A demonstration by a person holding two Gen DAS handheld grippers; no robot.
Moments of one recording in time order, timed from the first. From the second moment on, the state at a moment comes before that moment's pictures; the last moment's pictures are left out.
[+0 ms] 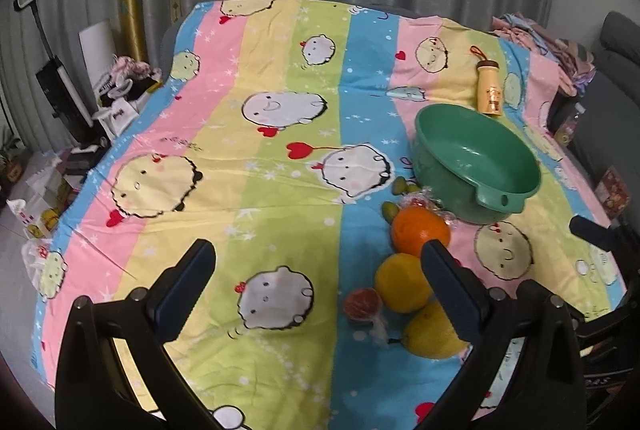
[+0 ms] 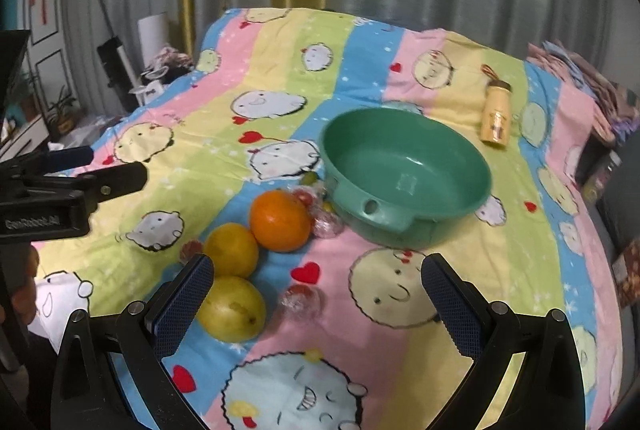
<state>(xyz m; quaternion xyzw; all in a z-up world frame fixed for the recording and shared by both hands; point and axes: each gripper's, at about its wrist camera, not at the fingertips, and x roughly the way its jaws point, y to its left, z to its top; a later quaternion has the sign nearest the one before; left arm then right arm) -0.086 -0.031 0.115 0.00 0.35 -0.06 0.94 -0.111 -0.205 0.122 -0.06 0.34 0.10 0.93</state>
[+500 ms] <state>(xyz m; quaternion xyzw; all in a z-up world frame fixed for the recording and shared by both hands) -0.069 -0.047 0.092 0.02 0.38 -0.06 0.92 -0.102 -0.203 0.099 -0.06 0.35 0.16 0.92</state>
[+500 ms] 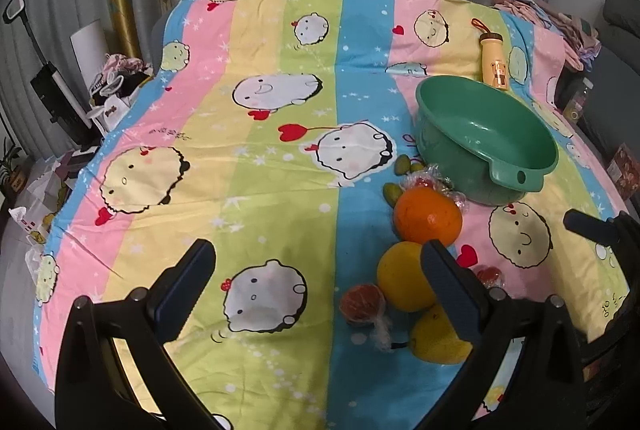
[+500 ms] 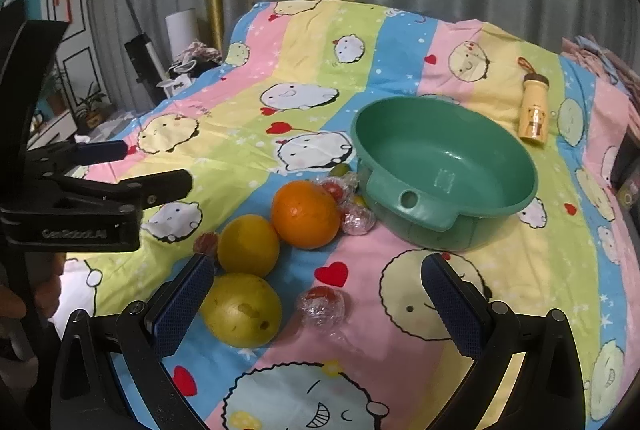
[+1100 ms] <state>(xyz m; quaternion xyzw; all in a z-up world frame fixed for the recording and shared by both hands) -0.065 -0.032 0.075 -0.01 0.41 -0.11 0.91 -0.109 -0.195 0.083 -0.01 0.37 0.27 0.89</state>
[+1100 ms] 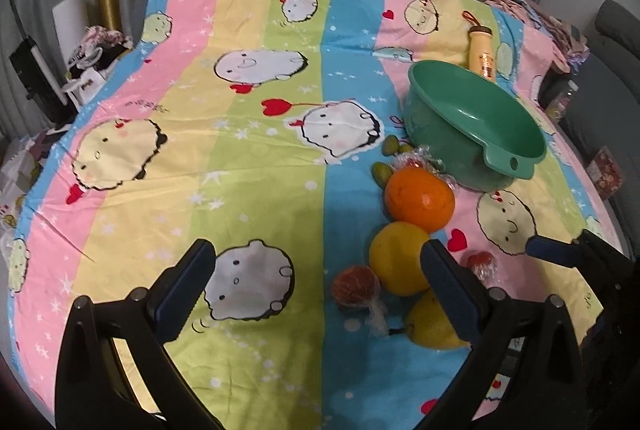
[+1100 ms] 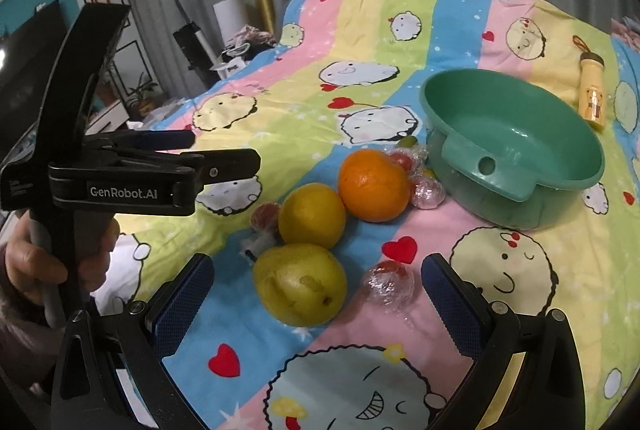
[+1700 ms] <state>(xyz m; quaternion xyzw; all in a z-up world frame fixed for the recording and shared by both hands) -0.076 -0.045 0.067 -0.07 0.44 -0.28 0.85 -0.107 -0.201 0.066 0.04 0.41 0.30 0.86</state>
